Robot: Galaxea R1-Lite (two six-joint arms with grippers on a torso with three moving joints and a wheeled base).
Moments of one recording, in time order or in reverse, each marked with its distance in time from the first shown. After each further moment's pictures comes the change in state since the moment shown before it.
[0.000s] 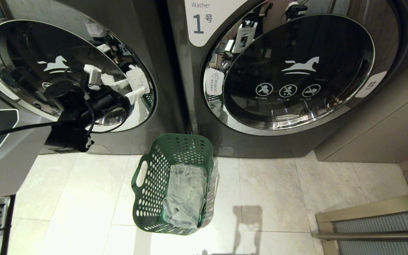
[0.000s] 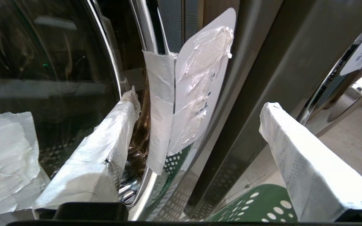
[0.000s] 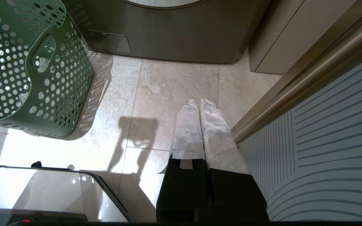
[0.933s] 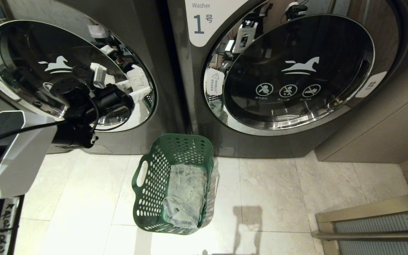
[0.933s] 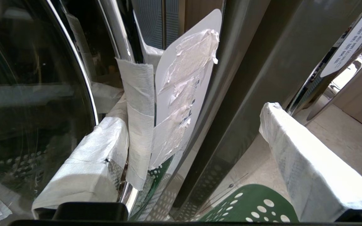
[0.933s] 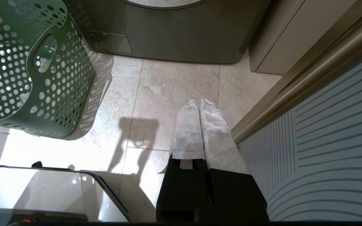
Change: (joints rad) left arm -0.029 0.052 -0.119 0.078 -0.062 -0.035; right arm 0.000 0.000 0.000 0.000 0.000 0.000
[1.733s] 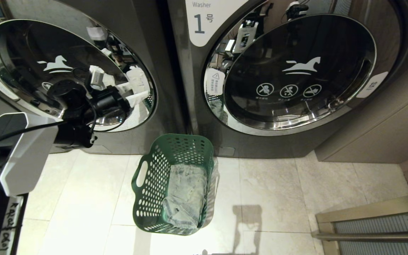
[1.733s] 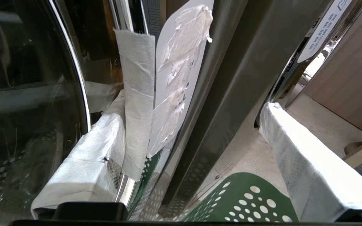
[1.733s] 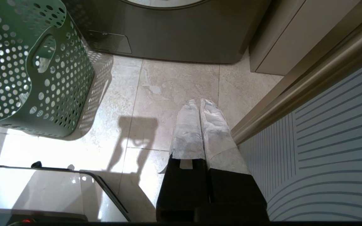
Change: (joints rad) left arm -0.020 0.027 -0.027 -0.005 -0.205 -0.023; right arm 0.000 0.000 0.000 0.000 0.000 0.000
